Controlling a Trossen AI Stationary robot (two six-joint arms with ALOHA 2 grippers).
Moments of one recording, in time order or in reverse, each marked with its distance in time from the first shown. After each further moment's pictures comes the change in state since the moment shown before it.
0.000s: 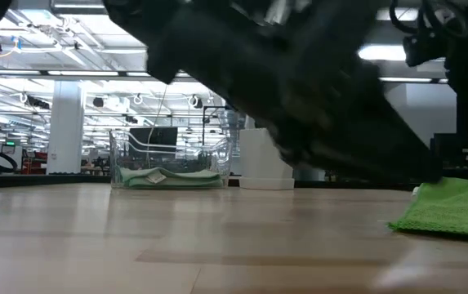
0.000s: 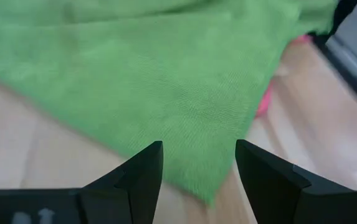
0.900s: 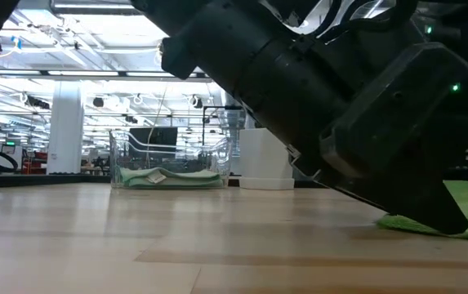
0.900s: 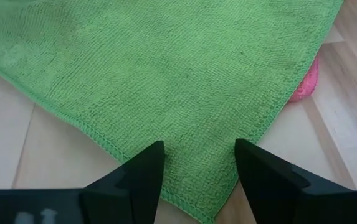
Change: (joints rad) left arm -0.011 0.104 0.171 -0.252 -0.114 0.010; right arm -0.311 -0.012 -0.277 0.374 0.004 -0.356
